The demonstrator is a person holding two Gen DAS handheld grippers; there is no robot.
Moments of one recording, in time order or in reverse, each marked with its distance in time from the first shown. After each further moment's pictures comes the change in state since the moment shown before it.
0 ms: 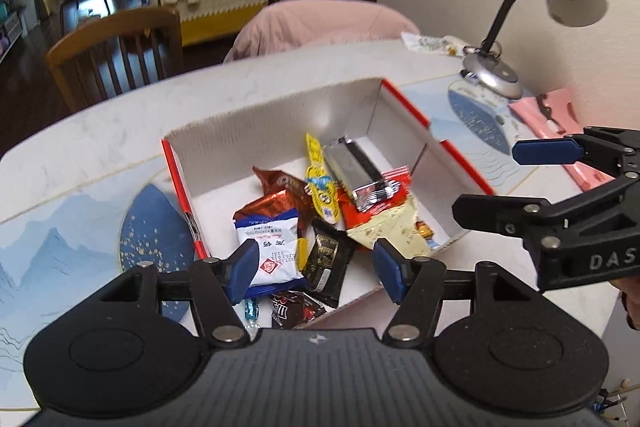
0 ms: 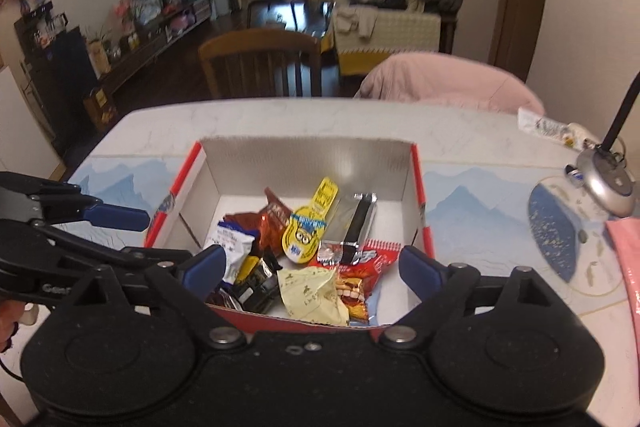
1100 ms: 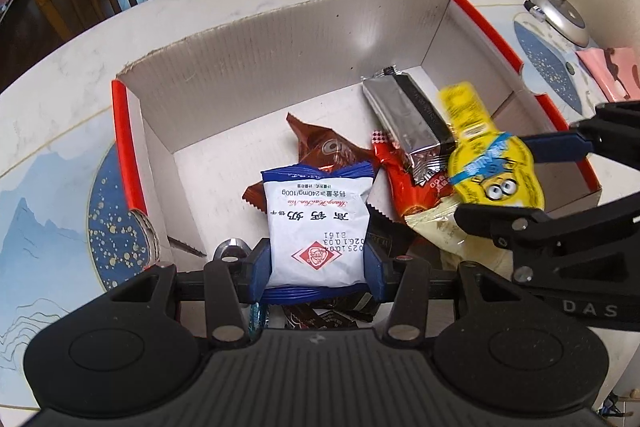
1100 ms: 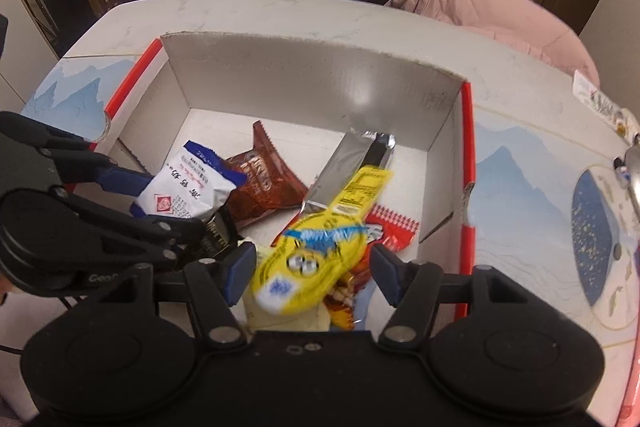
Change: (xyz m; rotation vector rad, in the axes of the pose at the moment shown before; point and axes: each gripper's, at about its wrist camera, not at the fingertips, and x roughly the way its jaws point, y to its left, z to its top) left arm 0.125 0.012 0.019 -0.055 0.284 0.081; right arm 0.125 -0.012 0.014 -0.137 0.342 0.031
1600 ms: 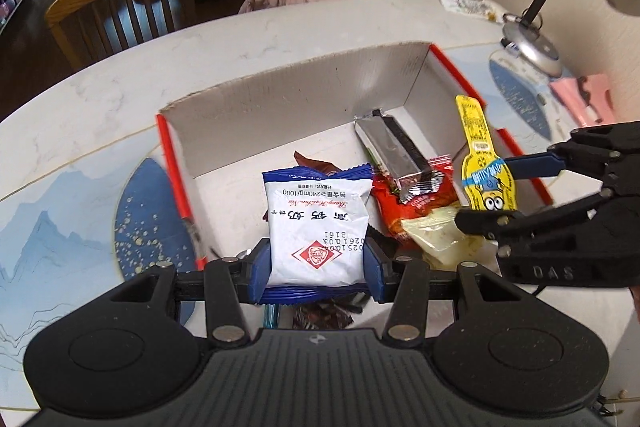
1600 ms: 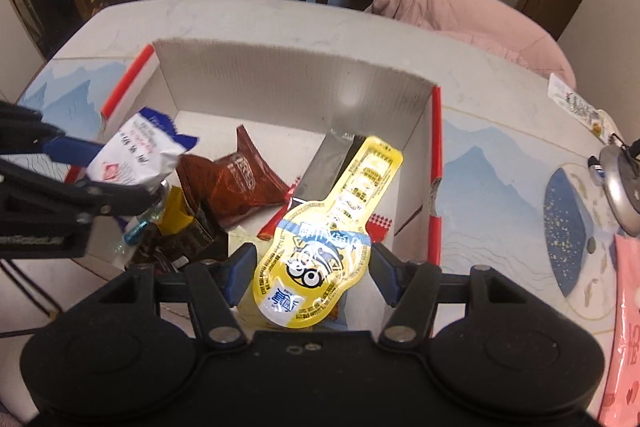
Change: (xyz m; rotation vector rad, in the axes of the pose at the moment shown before) left arm -0.047 0.013 -0.005 0.000 -0.096 -0.036; right arm -0.016 0.001 -0.004 -0.004 -0.010 -0.066
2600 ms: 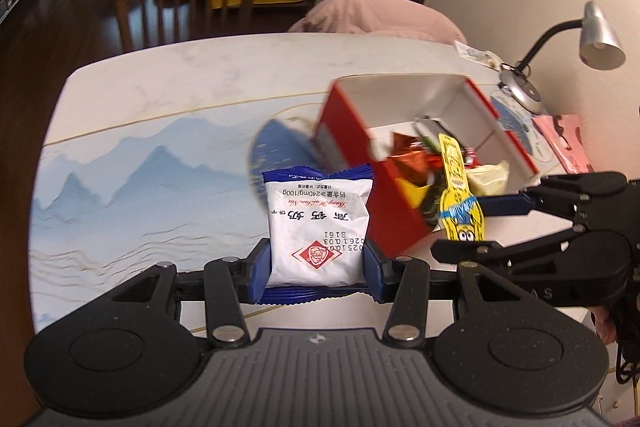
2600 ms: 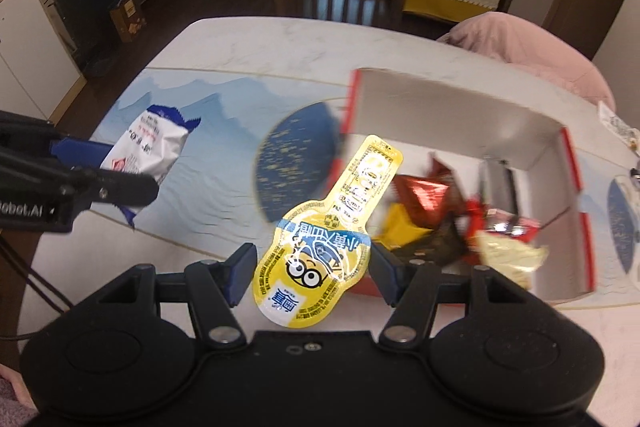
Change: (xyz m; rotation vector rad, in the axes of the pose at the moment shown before) left arm -0.120 0.156 -0.099 -0.094 -0.115 -0.115; right arm -0.054 0.175 0.002 0.019 -0.068 0.048
